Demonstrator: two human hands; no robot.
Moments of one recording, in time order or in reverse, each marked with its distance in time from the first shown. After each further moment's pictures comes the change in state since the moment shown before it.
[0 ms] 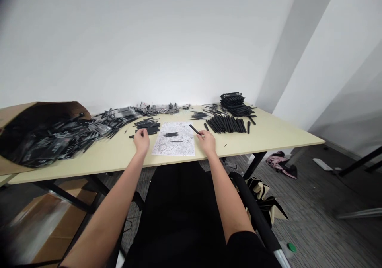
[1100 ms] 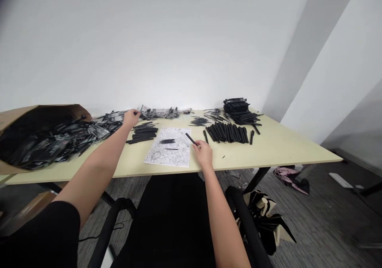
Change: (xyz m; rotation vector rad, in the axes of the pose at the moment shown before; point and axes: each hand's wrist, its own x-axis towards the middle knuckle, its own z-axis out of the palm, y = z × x) left_hand 0.167 0.014 0.005 0.320 -0.135 0.084; right_hand -0.007 -0.001 -0.001 0.085 -0.042 0.018
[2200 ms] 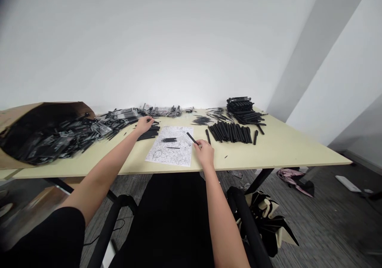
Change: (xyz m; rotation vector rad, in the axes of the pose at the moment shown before) left_hand -0.041 0.012 0.040 -0.200 -0.167 0.166; right_hand -0.001 -0.005 -0.001 -0.051 -0.022 0.009
